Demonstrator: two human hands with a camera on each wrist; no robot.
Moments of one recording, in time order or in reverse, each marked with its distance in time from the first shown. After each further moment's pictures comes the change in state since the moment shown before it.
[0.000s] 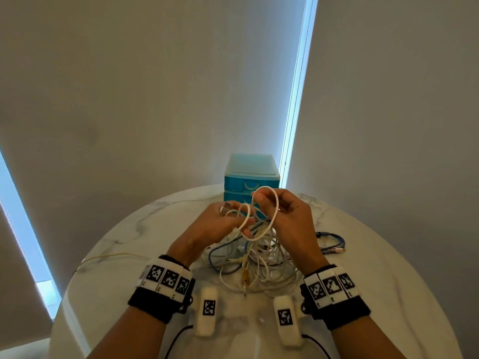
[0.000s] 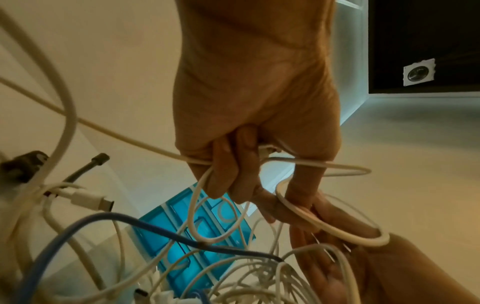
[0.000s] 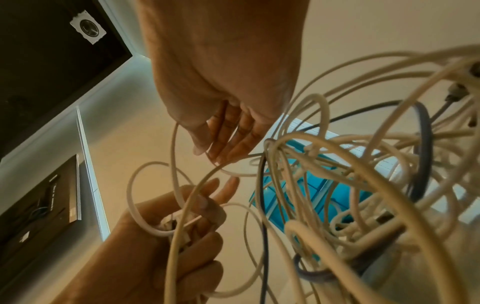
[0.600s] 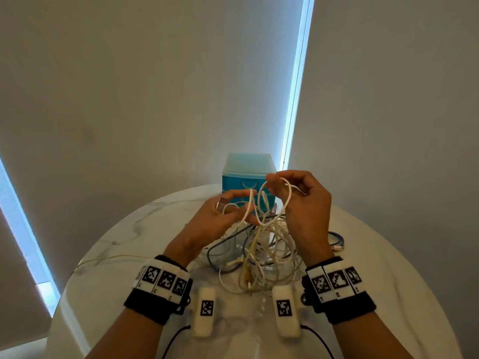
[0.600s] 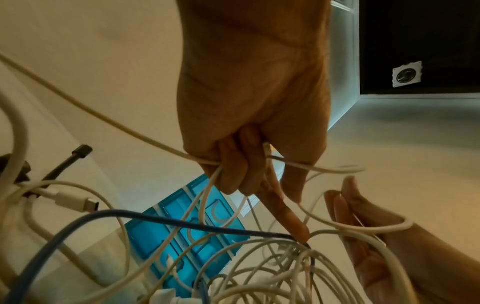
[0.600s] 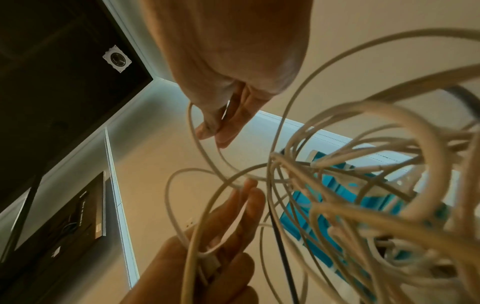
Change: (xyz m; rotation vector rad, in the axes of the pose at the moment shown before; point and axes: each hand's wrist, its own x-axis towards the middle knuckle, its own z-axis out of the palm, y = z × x) left_hand -0.004 0.008 0.002 -0.075 -0.003 0.126; right_hand 0.009 -0.032 -0.005 0.041 0.246 -0.164
